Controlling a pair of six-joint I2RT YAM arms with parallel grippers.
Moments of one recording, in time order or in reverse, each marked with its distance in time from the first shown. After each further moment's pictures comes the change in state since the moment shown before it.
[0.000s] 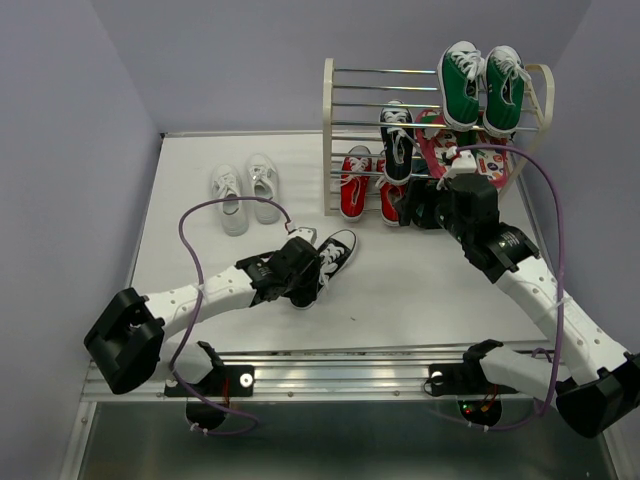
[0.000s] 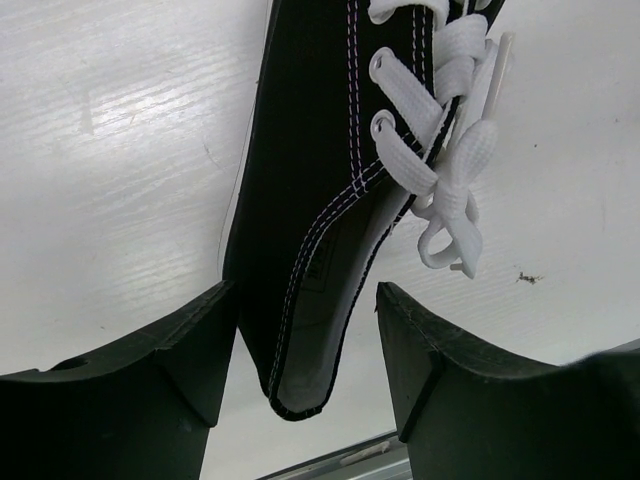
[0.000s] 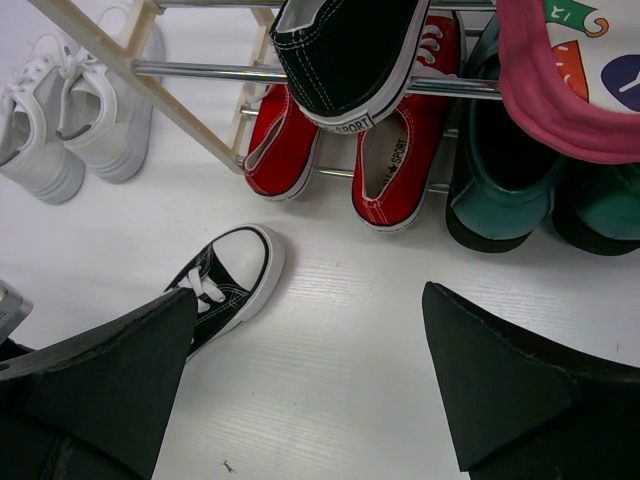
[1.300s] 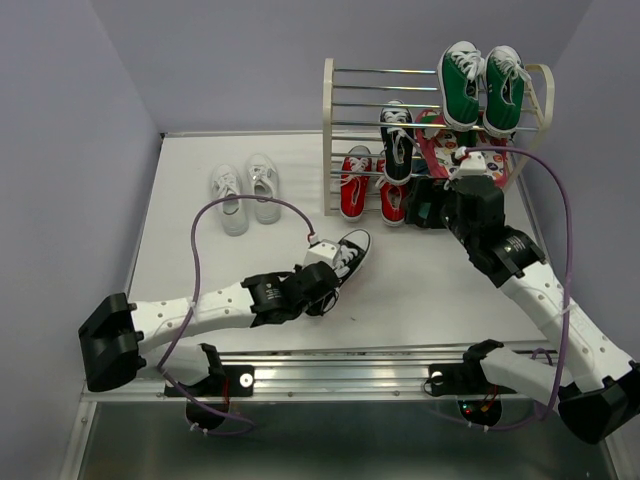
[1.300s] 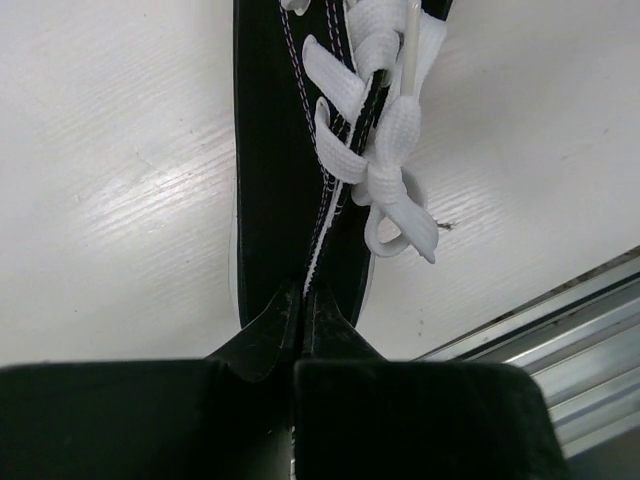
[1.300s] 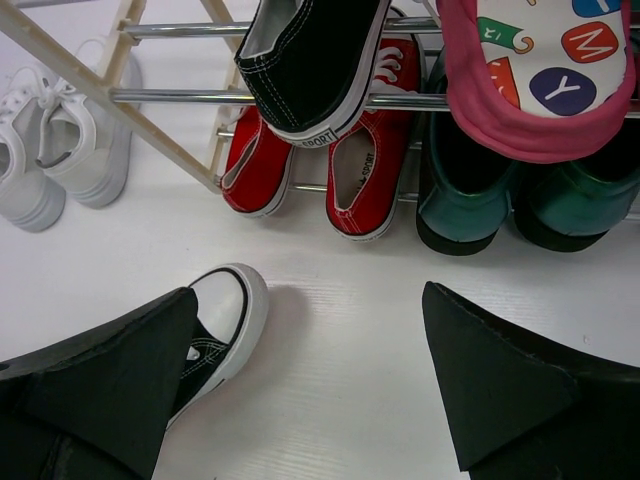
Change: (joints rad) left arm -0.269 -0.055 0.054 -0.063 -0.206 -0.018; right arm 0.000 -0.035 -0.002 -0.007 0.073 -0.001
